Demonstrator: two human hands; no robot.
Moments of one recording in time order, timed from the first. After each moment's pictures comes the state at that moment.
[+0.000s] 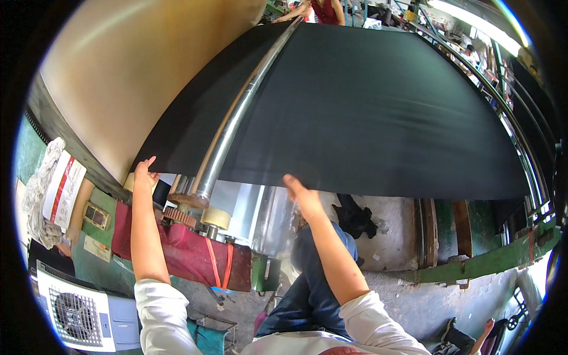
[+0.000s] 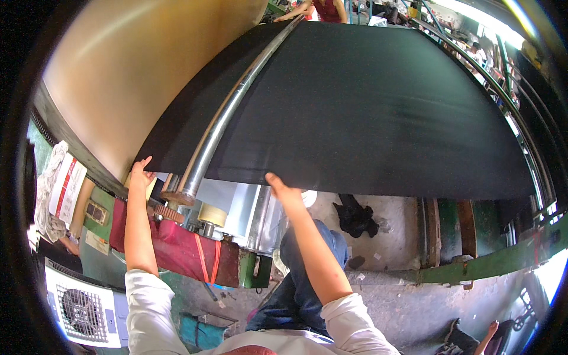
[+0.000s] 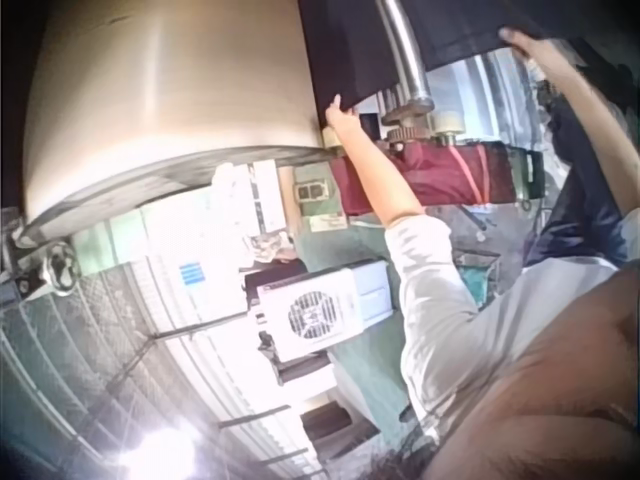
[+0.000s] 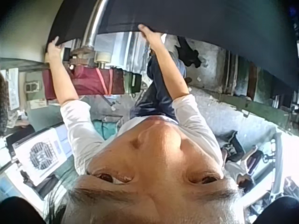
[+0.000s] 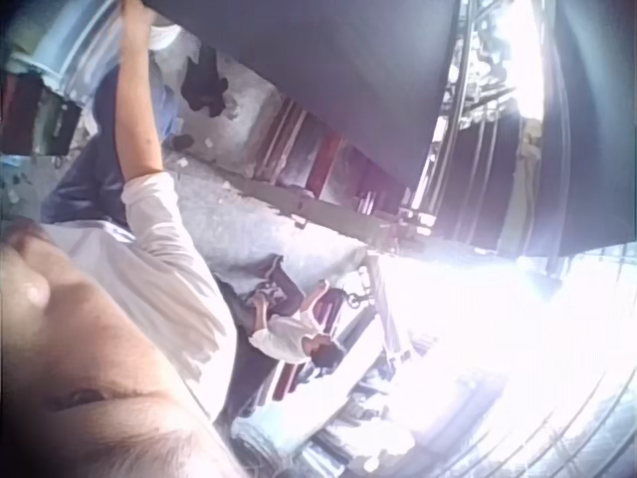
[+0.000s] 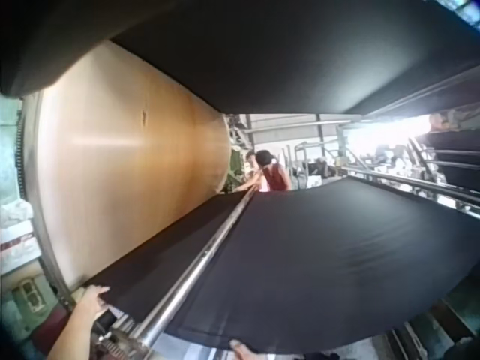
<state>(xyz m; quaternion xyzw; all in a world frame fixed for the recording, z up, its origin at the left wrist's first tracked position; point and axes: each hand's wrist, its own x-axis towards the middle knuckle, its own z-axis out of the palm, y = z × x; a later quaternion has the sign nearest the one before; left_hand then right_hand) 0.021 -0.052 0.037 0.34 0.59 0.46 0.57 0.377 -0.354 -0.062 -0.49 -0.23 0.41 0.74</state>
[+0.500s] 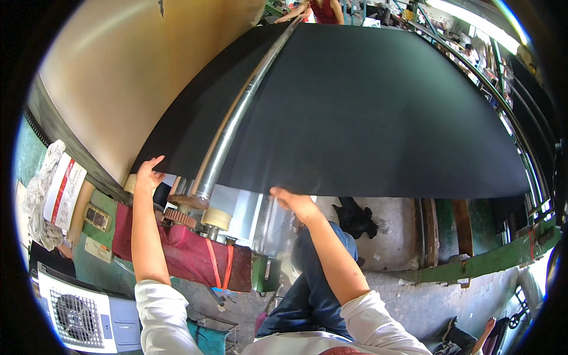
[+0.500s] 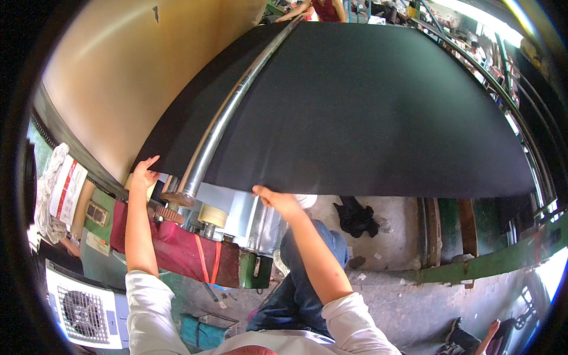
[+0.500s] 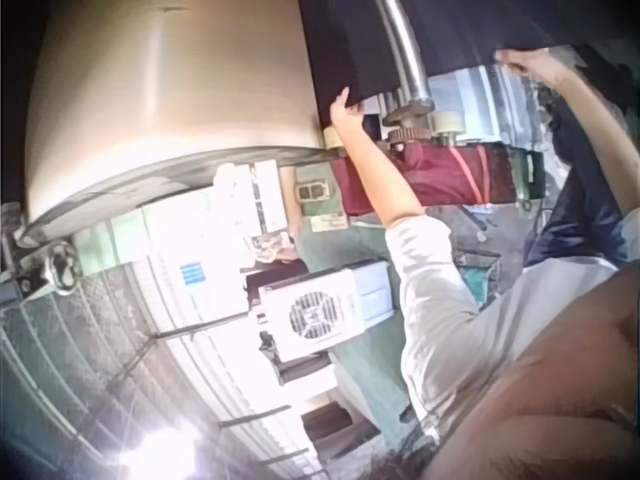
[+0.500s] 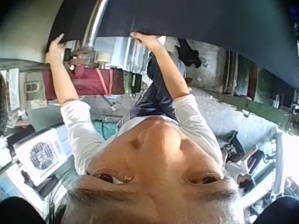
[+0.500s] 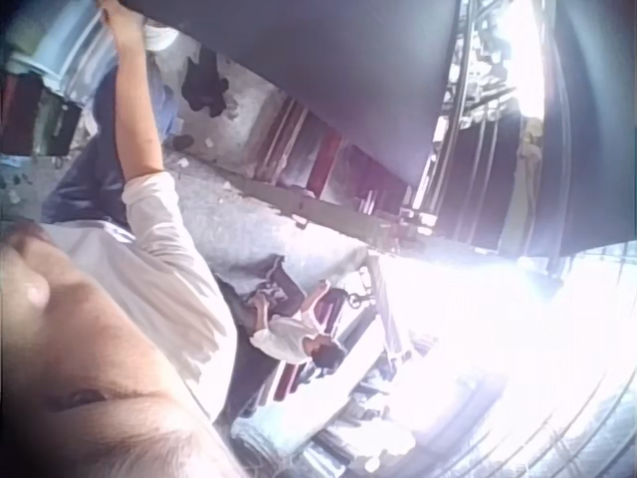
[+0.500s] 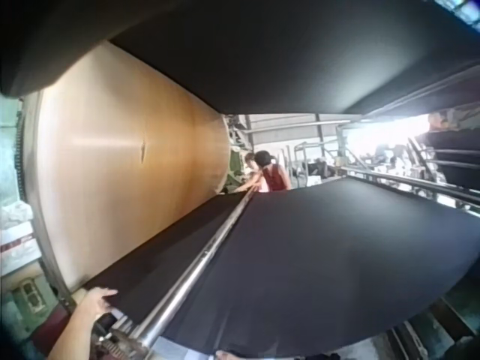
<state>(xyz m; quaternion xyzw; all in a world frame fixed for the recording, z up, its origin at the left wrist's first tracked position) 0.023 -0.050 0.035 0.40 0.55 0.39 0.62 0.375 -0.349 -0.076 -0.46 -0.36 0.50 0.64</state>
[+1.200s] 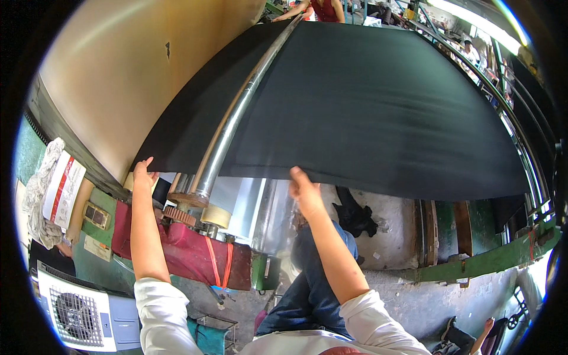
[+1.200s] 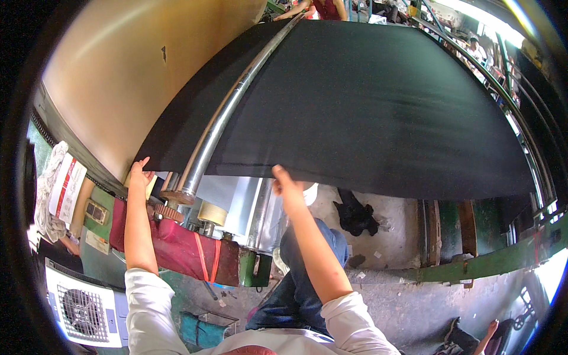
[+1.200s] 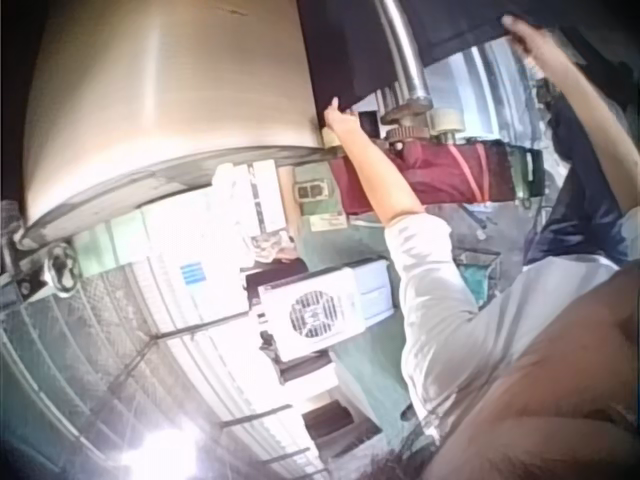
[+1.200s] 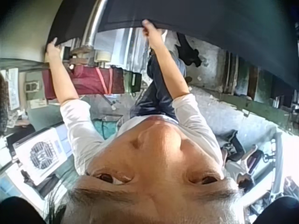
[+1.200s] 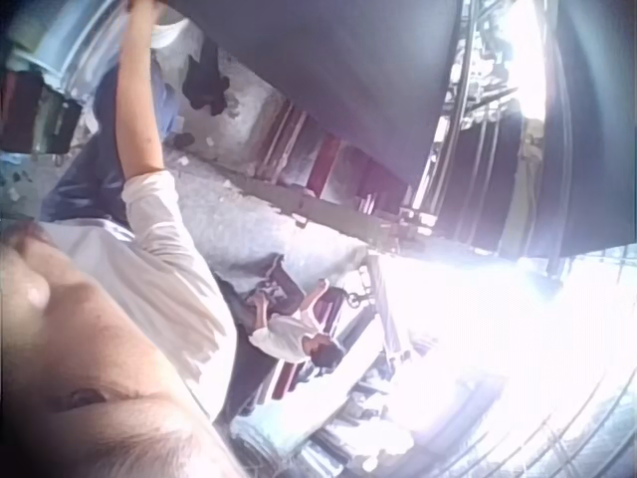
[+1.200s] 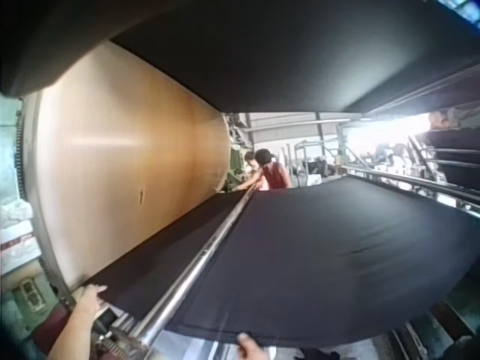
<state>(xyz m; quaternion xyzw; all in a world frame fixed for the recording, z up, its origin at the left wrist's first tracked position) 0.014 -0.042 0.036 0.31 0.63 0.49 0.52 0.382 -0.346 -0.072 -0.41 -0.15 0.47 0.77</state>
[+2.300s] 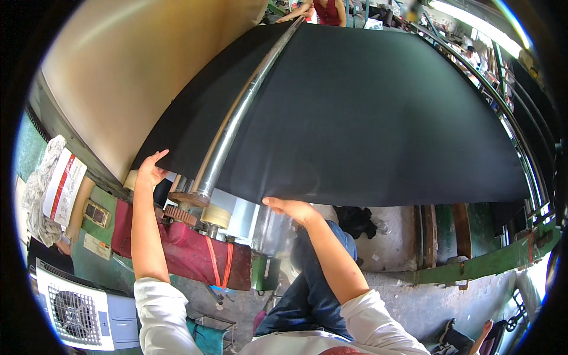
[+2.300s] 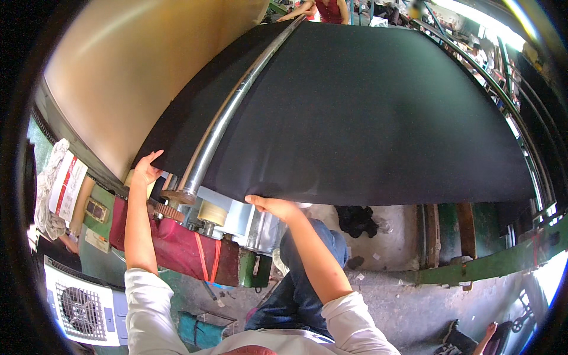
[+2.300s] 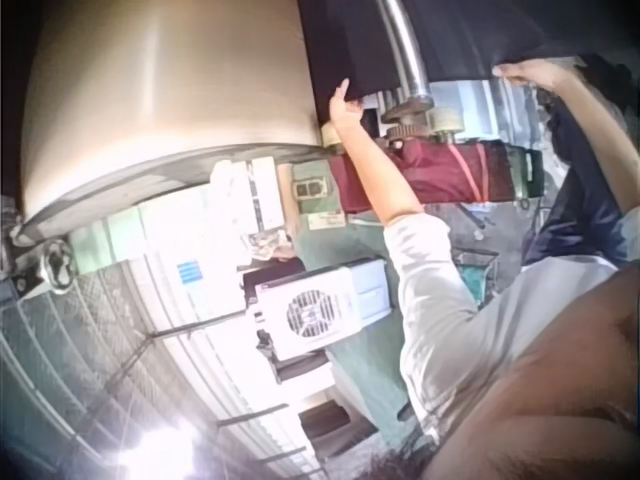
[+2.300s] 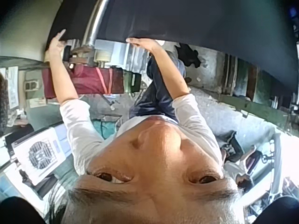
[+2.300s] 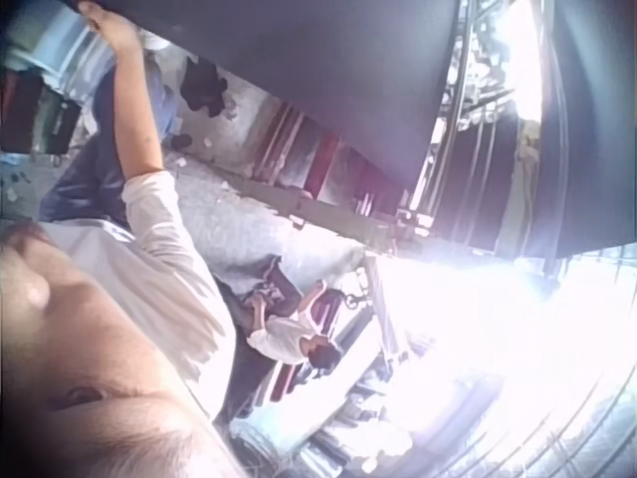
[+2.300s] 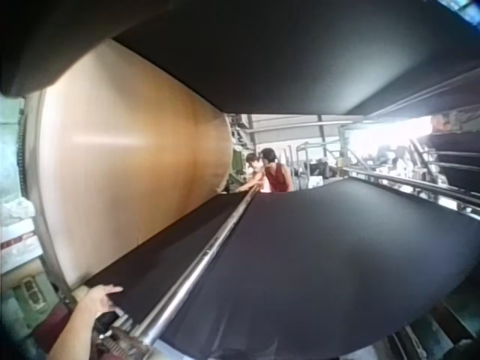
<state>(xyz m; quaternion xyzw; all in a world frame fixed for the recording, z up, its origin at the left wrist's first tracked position) 0.029 -0.052 0.037 0.42 0.52 0.33 0.67 0.365 -0.356 -0.065 -0.49 -0.44 0.52 0.55</state>
